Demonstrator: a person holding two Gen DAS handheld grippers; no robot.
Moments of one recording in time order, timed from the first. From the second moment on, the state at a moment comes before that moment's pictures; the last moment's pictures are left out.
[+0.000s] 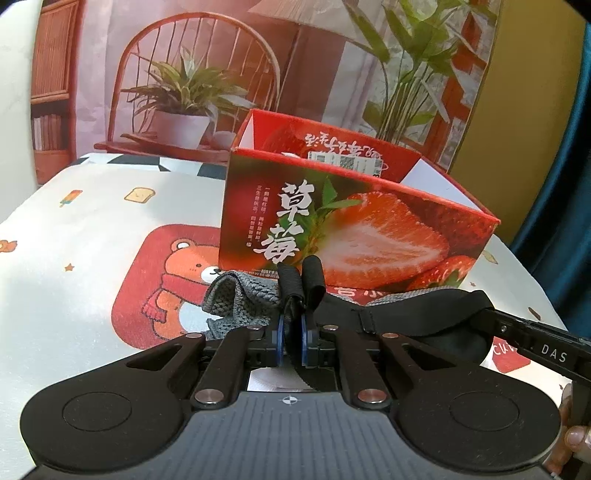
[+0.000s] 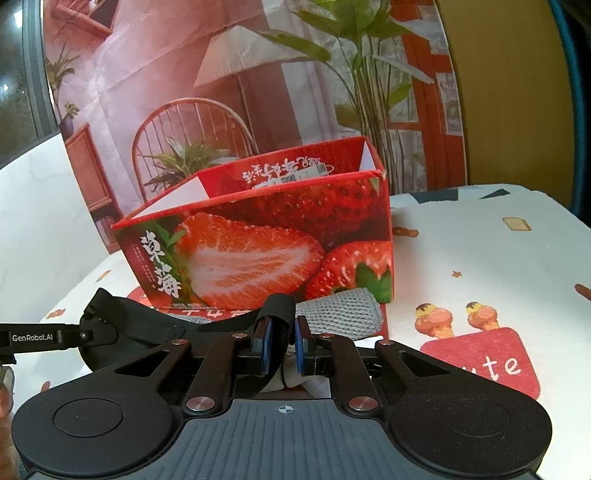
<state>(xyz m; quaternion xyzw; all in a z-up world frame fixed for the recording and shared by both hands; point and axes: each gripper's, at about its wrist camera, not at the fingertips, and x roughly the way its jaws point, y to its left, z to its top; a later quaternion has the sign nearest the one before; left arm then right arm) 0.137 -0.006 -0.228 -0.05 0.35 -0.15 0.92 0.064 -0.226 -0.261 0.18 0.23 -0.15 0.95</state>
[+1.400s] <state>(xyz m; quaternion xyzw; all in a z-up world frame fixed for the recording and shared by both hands) 0.148 -0.001 -0.173 -0.05 0.26 -0.16 0.95 0.063 -0.233 -0.197 0.15 0.13 -0.12 0.97</state>
